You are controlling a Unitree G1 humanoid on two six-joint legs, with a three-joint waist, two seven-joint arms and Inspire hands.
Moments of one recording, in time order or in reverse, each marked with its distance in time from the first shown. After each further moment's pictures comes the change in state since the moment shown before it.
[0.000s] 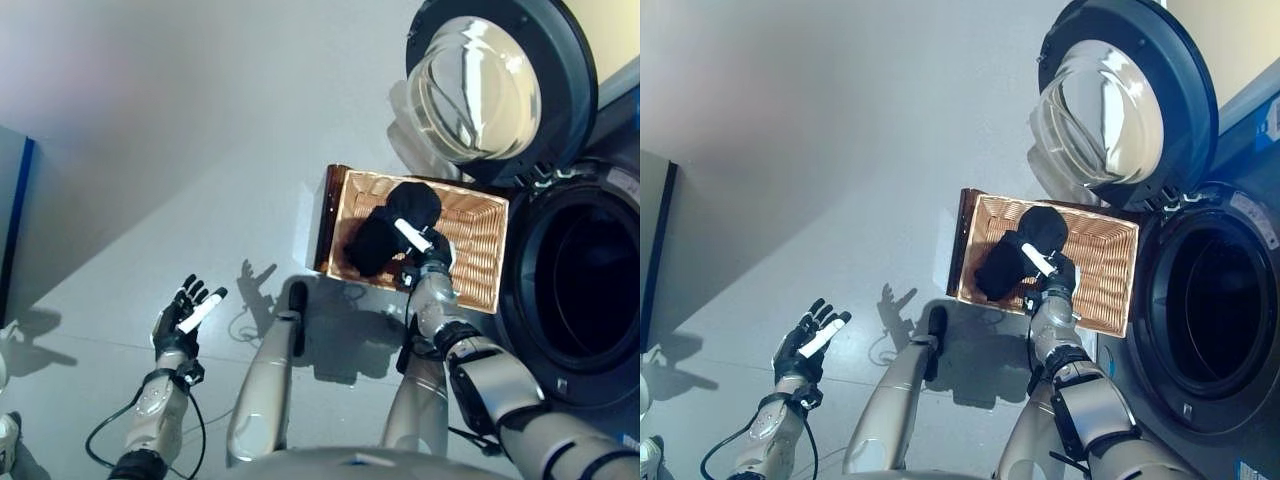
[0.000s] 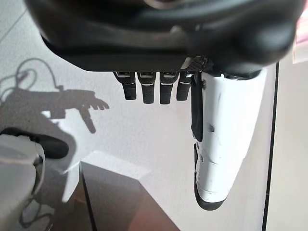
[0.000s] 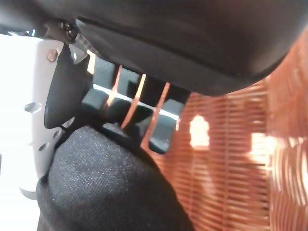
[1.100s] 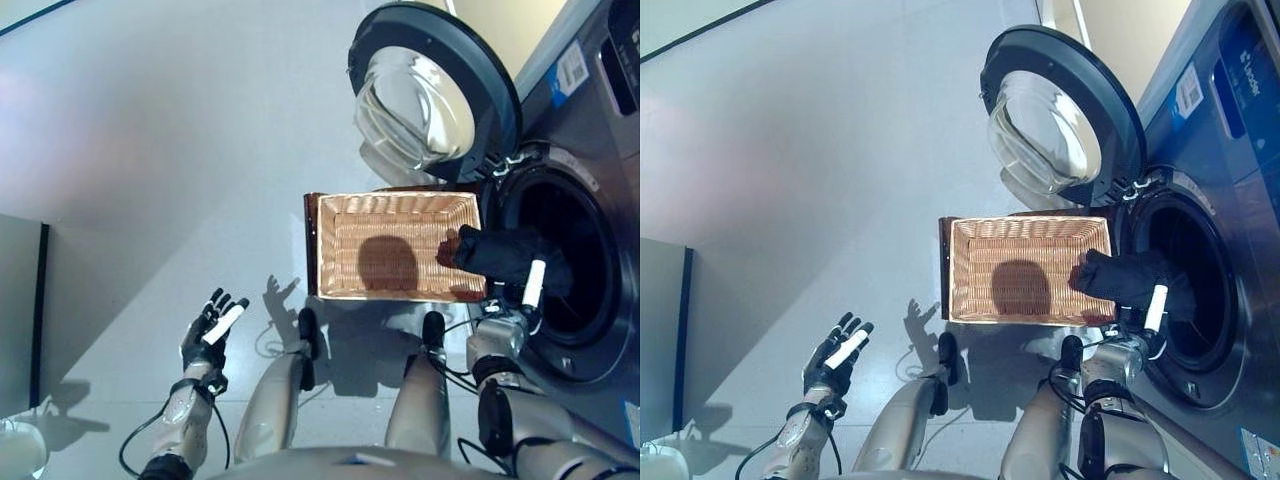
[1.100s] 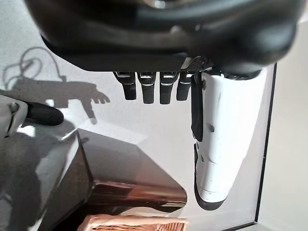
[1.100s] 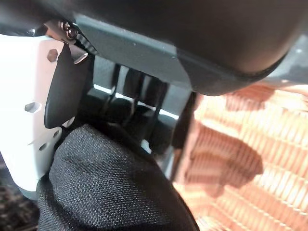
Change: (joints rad) left arm 0.000 -0.097 -0.040 0.075 -0.043 0.002 -0.065; right arm 0.144 -0.080 -0.435 -0.074 0.607 -0.200 0.191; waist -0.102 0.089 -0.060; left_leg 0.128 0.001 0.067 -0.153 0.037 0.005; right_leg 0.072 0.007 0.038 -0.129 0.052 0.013
